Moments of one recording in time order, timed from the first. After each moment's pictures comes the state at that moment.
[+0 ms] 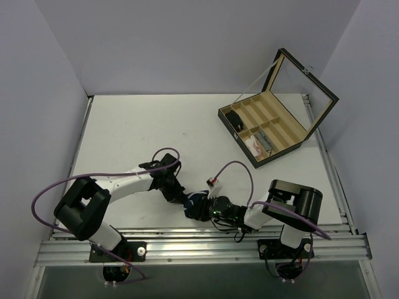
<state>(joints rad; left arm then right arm) -0.70 1.53 0.80 -0.51 0.17 -1.27 1.14 1.72 0.27 1.04 0.10 0.95</state>
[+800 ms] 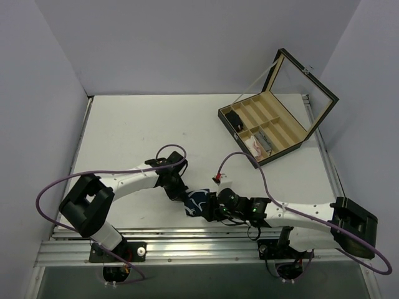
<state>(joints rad) -0.74 1.58 0.90 -0.58 0.09 -1.22 1.12 1.19 0.43 0.02 0.12 0.84</state>
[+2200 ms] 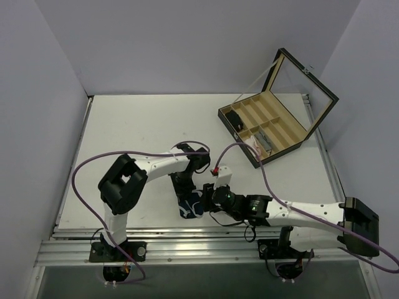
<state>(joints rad) -0.85 1.95 1.37 -1.15 -0.14 -1.19 1.19 1.14 0.58 -0.11 0.44 0.74</state>
